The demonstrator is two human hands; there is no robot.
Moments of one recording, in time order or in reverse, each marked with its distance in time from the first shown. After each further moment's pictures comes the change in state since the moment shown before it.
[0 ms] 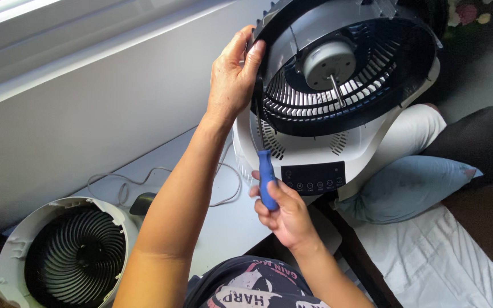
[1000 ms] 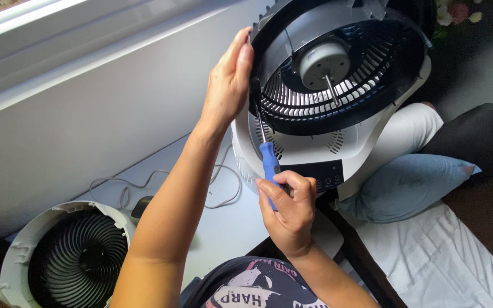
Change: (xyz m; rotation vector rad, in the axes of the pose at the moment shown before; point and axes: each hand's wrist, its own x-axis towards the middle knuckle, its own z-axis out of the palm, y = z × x) left_hand -0.007 -0.008 -0.007 0.029 -0.048 0.044; right_hand -0.029 -0.012 0.073 -1.566 0.316 -1.332
